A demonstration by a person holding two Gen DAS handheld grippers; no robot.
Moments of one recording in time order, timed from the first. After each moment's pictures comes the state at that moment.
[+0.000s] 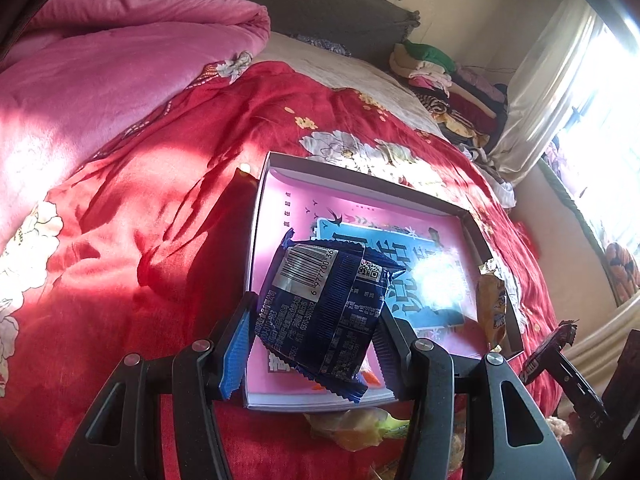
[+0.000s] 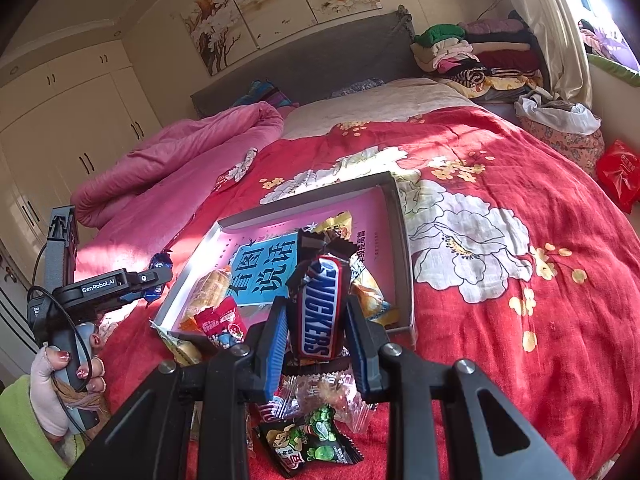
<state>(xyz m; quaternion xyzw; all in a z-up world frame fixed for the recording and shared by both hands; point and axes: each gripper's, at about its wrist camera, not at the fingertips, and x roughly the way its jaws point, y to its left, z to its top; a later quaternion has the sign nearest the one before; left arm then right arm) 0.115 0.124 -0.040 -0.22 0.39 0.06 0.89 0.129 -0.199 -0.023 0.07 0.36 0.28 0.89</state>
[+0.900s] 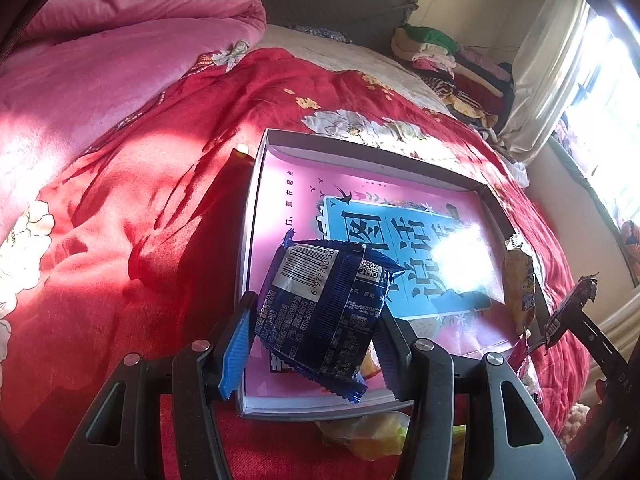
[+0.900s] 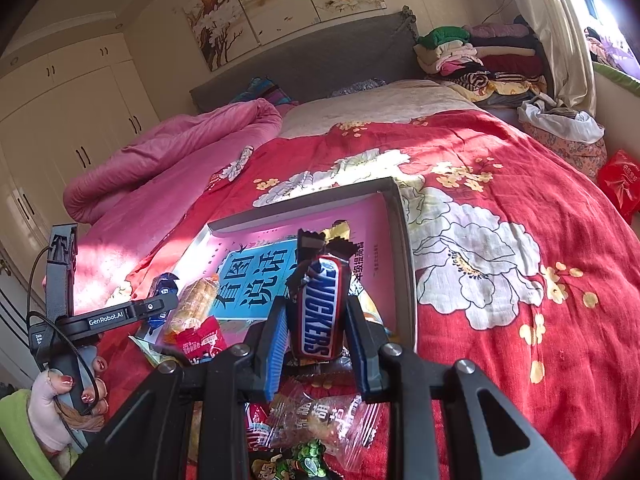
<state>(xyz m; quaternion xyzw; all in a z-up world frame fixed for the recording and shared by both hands) 0.129 0.113 -0.062 -0.19 0.41 0.07 0.89 0.154 -0.187 -0.029 0.06 0.35 0.28 0.89</state>
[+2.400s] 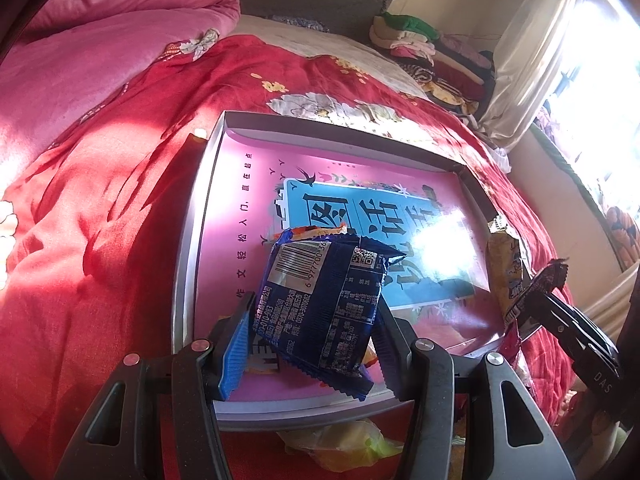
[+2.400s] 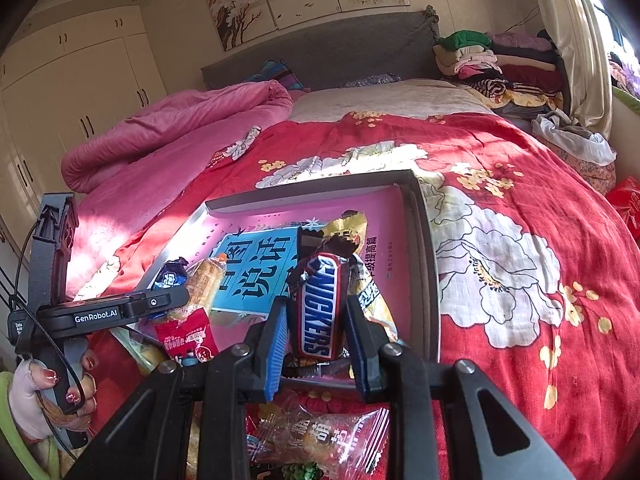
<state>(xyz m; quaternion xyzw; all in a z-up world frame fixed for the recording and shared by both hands) 0.141 0.096 -0.073 -0.19 0.42 0.03 0.89 0.164 -0.161 -0.043 0.00 0.36 0.30 0.89</state>
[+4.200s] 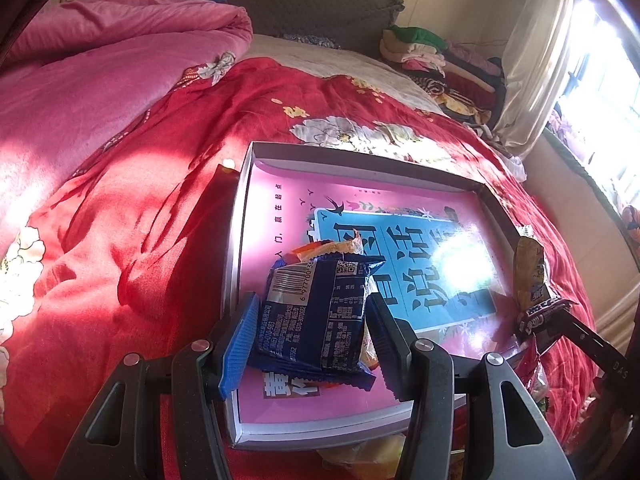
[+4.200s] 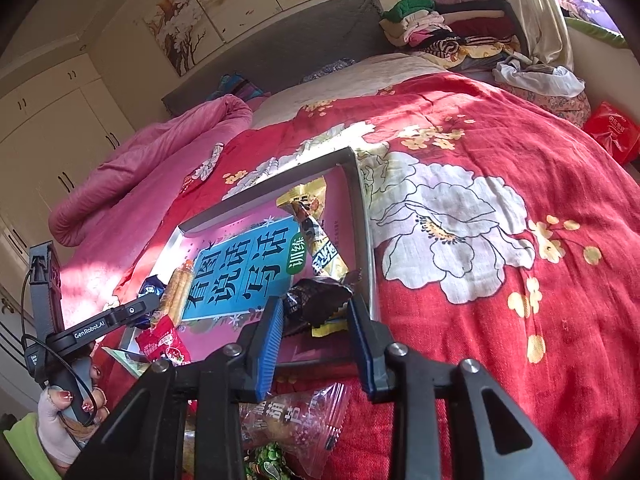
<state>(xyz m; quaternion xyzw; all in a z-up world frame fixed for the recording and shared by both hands) 0.139 0.107 -0.062 -0.16 0.40 0.07 0.90 0.174 -0.209 -0.056 0.10 0.39 0.25 0.88</state>
